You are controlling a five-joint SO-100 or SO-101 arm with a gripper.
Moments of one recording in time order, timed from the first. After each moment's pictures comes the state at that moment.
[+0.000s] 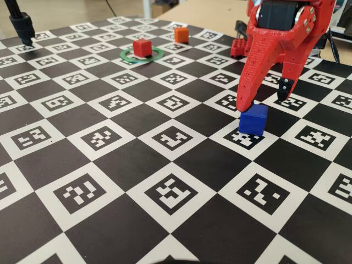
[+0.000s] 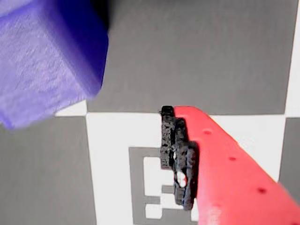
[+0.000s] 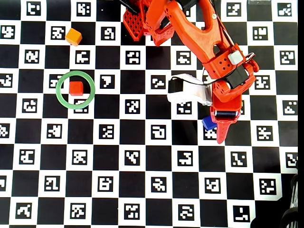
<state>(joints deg) -34.2 83.9 104.2 59.9 36.7</state>
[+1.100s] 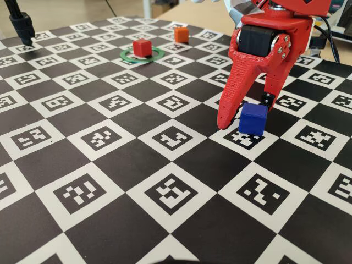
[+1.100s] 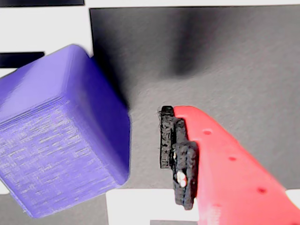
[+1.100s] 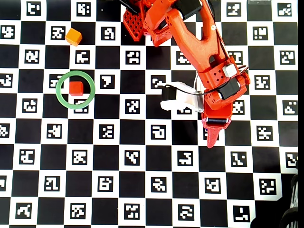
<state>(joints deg) -30.6 79.9 104.2 57.7 33.4</state>
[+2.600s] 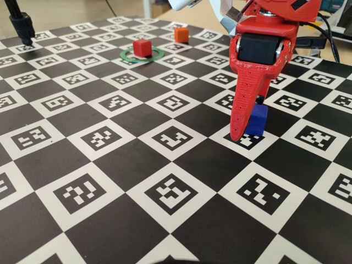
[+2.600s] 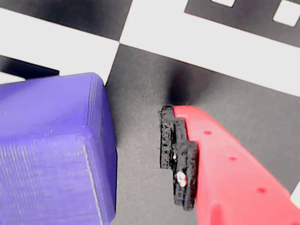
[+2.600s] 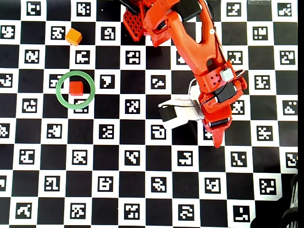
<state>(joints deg) -28.7 78.2 104.2 57.7 10.9</state>
